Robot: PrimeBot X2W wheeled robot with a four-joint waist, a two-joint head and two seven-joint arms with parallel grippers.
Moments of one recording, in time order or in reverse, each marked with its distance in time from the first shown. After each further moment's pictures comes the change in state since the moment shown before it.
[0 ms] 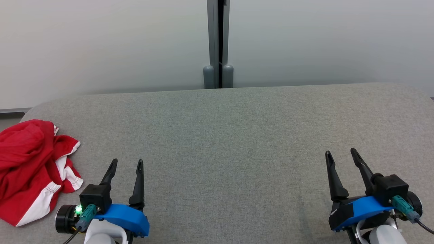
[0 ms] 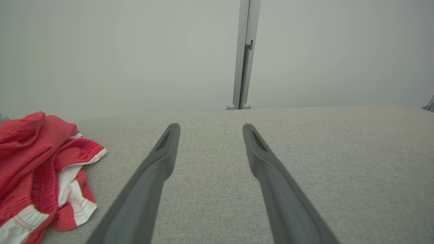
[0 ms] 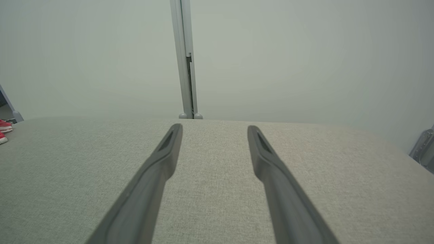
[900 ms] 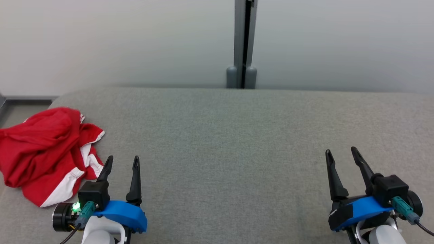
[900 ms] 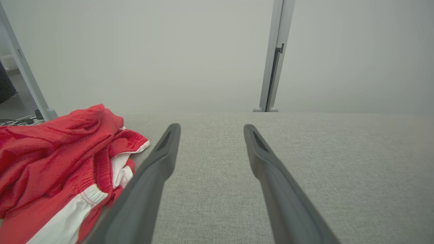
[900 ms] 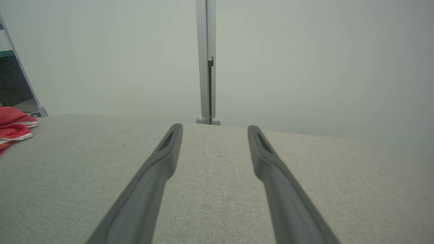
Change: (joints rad) left arm -0.023 -0.022 0.047 0.035 0.054 0.005 -0.012; right arm 0.001 0.005 -0.004 -0.006 -0.024 0.001 -0.013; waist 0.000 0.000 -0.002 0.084
